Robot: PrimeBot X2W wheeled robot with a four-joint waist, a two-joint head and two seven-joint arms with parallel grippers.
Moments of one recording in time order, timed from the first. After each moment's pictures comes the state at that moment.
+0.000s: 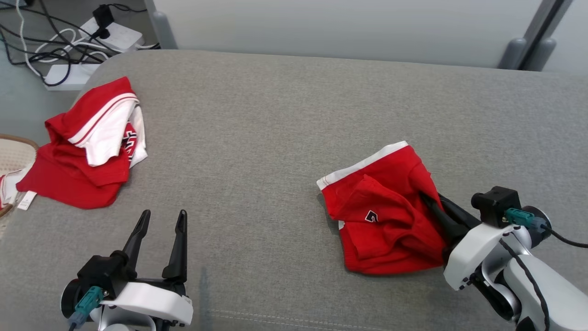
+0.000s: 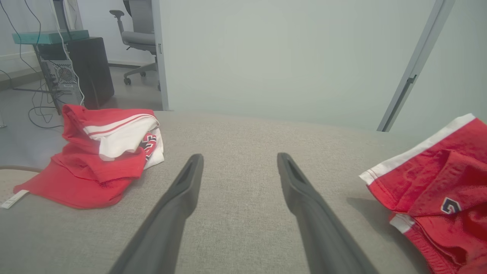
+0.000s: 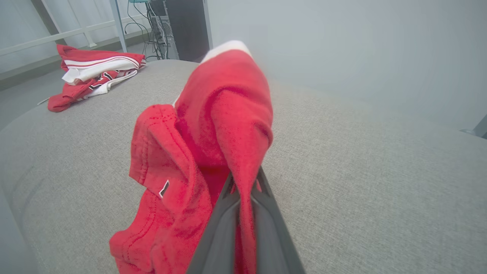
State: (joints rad) left arm -0.07 0.20 -0.23 0.18 -0.42 0.07 -0.25; right arm -0.47 -0.37 0.65 0.51 0.57 0.13 -0.16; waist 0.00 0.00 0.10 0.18
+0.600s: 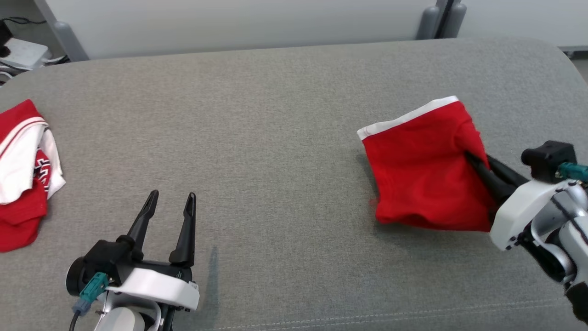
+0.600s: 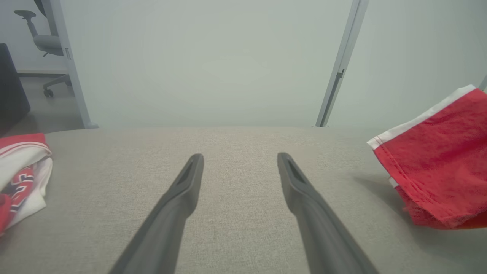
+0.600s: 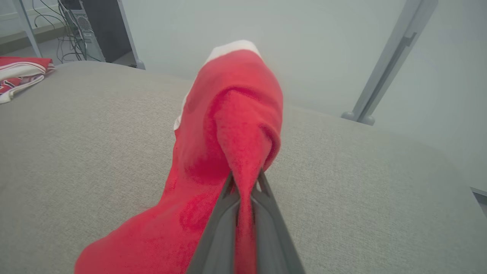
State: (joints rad) left arm -0.10 0.17 -0.20 0.17 -0.37 0.02 -0.25; right arm -0.51 -0.51 0.55 0.37 0.59 0.13 -0.01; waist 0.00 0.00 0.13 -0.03
